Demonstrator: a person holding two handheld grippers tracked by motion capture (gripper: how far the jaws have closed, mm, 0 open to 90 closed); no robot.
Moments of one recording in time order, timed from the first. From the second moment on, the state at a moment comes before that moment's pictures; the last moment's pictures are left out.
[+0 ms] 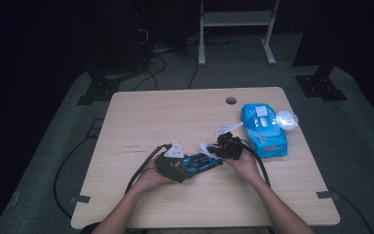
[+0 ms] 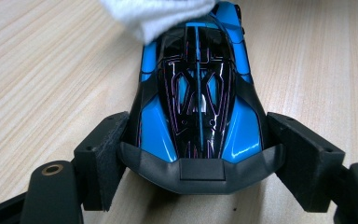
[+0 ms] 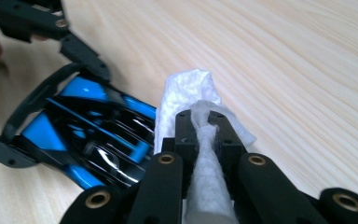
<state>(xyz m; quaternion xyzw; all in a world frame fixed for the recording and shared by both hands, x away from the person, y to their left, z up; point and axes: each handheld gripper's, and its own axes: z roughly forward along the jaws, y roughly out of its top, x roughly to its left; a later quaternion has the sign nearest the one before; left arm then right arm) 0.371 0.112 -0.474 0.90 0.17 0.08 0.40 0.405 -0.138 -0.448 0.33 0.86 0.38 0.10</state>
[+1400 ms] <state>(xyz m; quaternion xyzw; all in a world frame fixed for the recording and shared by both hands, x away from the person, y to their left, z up) 0.371 0.111 -0.475 0.90 0.17 0.08 0.40 0.369 -0.072 -0.448 0.24 0.87 0.42 -0.01</state>
